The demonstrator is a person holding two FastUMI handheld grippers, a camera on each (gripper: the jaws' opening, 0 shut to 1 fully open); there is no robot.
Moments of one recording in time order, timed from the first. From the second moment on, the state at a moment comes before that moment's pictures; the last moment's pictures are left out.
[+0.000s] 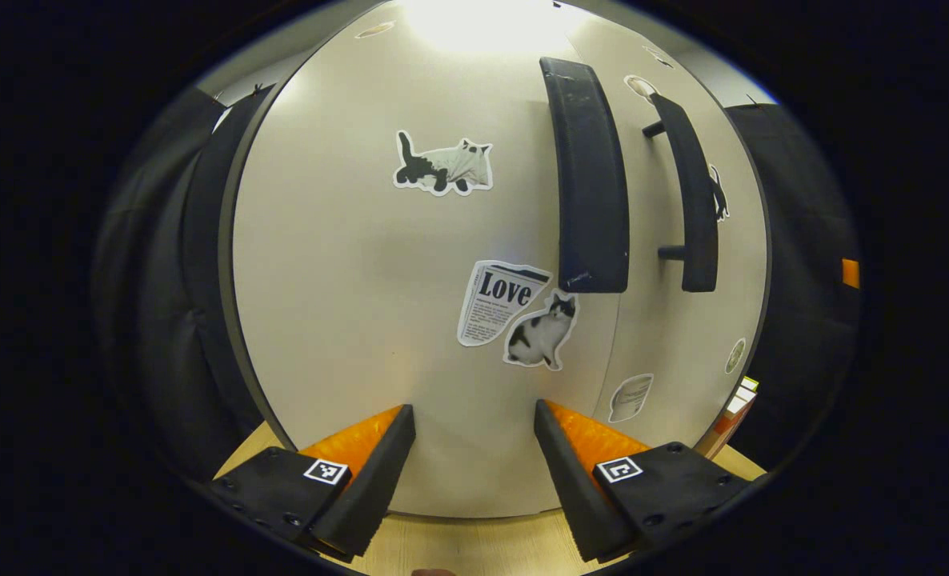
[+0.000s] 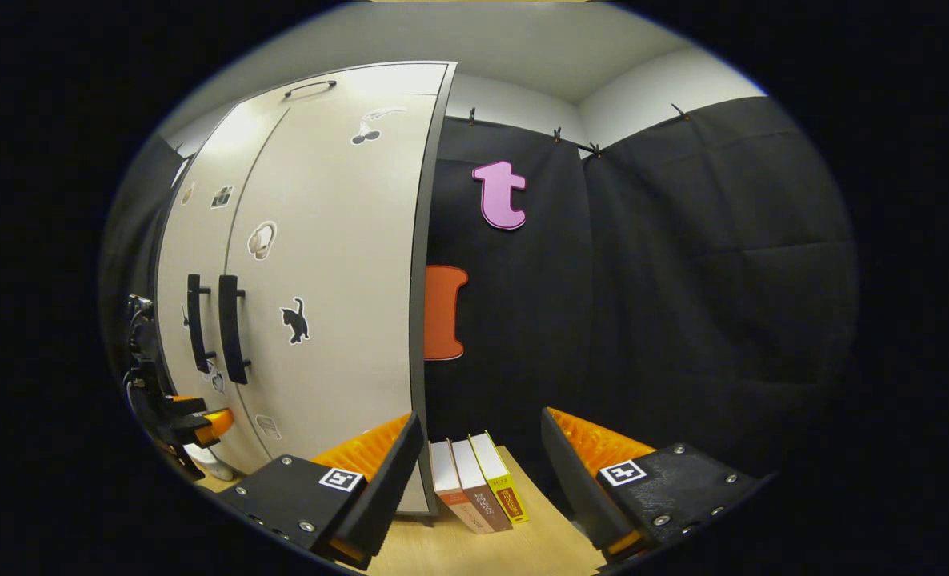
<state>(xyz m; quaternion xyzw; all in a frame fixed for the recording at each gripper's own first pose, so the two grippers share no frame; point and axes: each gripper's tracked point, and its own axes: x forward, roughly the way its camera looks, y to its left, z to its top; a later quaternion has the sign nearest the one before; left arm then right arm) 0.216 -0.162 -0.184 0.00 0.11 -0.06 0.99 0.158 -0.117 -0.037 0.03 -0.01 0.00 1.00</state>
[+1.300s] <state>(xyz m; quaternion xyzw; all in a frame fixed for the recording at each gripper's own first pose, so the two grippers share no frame) 0.040 0.052 0.039 0.00 0.00 0.01 1.00 0.072 -0.042 0.038 0.02 -0.06 0.04 1.00</state>
